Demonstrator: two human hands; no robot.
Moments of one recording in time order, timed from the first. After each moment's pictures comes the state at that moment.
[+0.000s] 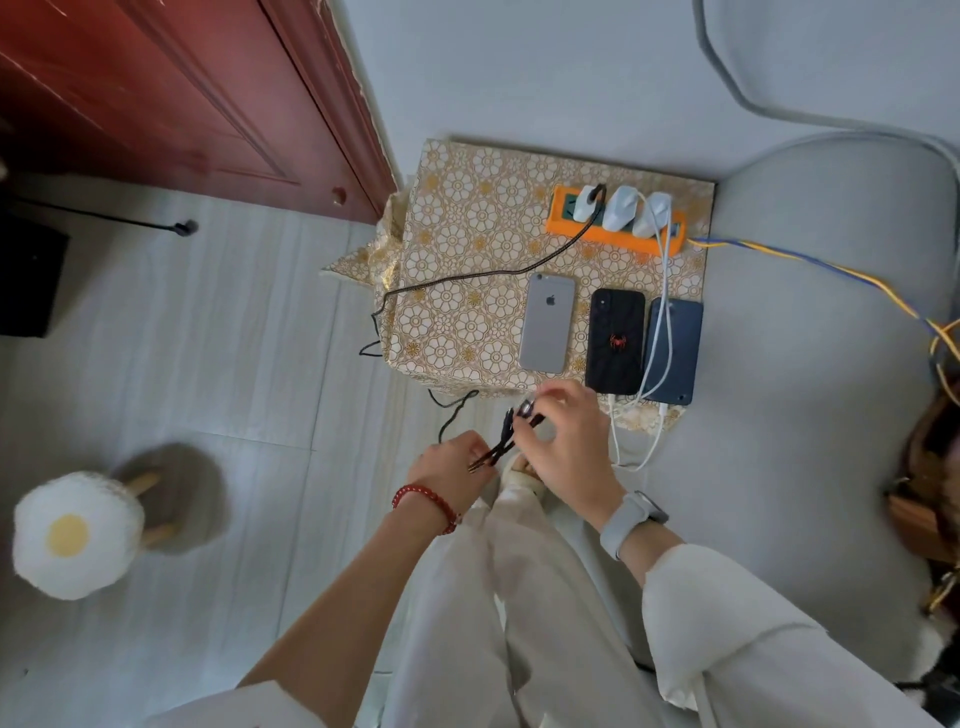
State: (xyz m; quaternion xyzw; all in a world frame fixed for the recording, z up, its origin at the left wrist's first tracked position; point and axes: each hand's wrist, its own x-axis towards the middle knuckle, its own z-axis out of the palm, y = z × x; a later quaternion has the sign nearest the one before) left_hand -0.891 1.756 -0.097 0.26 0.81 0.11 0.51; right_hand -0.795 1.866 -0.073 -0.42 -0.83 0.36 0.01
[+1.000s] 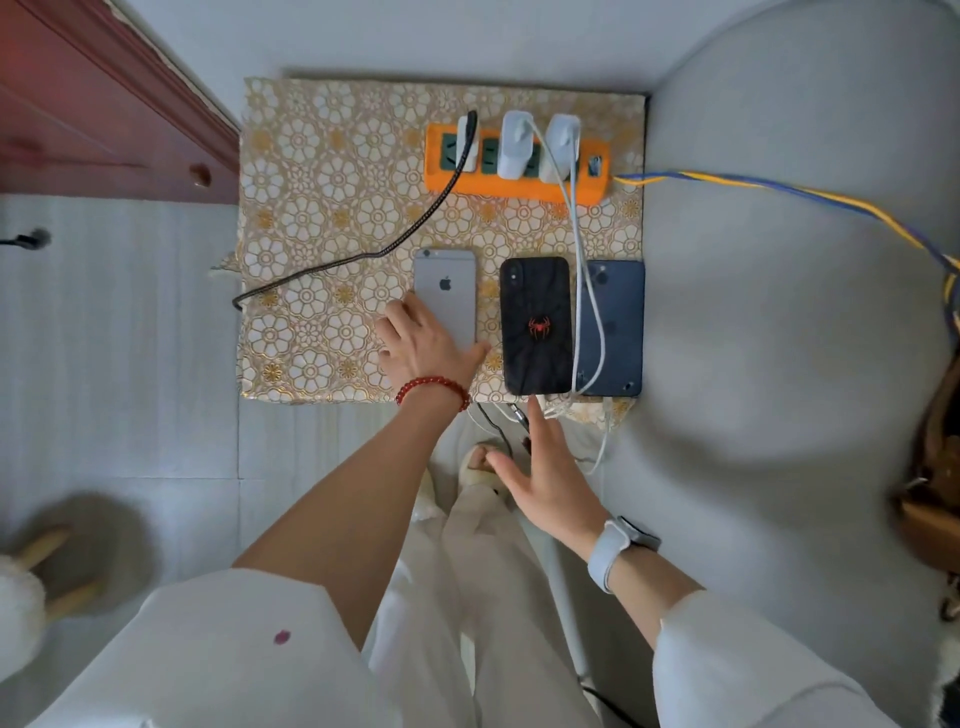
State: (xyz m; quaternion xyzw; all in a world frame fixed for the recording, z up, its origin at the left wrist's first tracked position) left_hand -0.871 1.930 -0.214 0.23 0.93 0.04 0.28; right_hand -0.711 1.913 -0.177 -0.48 -0.69 0.53 -0.14
